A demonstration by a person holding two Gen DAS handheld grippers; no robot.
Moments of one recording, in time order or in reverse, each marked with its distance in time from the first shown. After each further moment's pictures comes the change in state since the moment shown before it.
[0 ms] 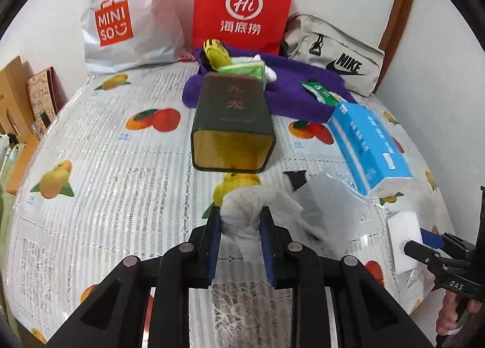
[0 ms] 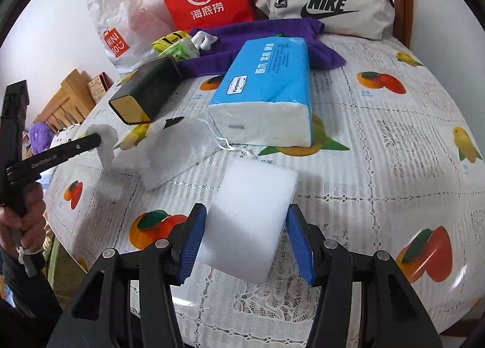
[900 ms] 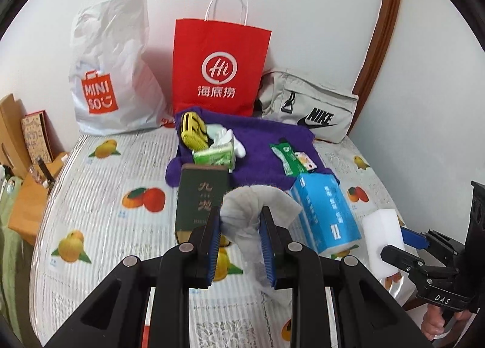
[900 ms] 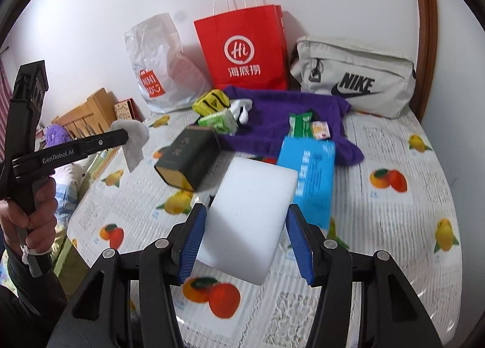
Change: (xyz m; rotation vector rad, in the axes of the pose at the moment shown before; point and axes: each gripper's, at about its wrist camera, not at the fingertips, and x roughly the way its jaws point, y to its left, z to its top) left arm -0.066 -0.022 0.087 0.023 -0.120 -0.073; right arm -0.071 0.050 0.088 -0.124 -0.152 0.043
